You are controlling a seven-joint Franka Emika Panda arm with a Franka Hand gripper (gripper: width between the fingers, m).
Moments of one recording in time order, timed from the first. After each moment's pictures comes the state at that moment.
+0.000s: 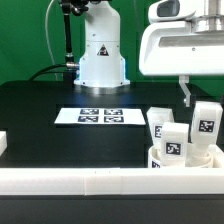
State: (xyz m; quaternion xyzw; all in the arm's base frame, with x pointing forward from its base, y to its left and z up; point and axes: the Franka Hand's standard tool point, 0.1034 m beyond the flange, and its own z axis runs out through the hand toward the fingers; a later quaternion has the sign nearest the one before) arm 0.622 0.120 0.108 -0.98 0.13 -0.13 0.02
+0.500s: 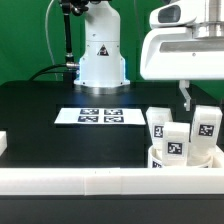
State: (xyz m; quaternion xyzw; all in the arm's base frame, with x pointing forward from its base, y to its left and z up) arm 0.616 0.121 0.098 -0.98 0.13 -0.12 0.01
